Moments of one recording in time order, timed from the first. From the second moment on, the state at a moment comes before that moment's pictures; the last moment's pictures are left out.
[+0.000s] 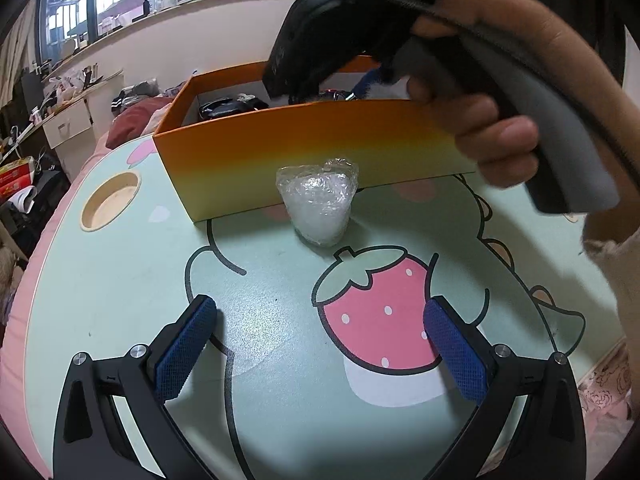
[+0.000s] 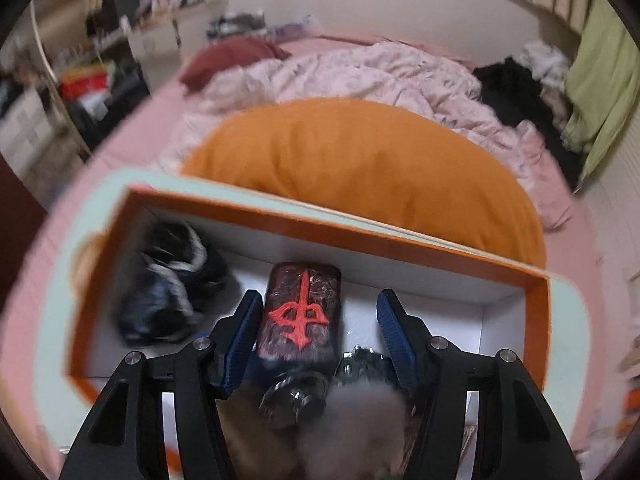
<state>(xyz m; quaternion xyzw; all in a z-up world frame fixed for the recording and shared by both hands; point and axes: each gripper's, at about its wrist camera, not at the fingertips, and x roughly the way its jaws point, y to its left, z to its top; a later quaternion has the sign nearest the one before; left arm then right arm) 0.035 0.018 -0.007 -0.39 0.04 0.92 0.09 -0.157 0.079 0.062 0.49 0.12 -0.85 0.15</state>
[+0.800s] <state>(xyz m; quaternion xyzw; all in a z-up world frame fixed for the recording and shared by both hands) 0.029 0.010 -0.001 -0.39 0.03 0.92 0.08 -0.007 0.201 0.036 0.40 -0.01 -0.90 0.16</state>
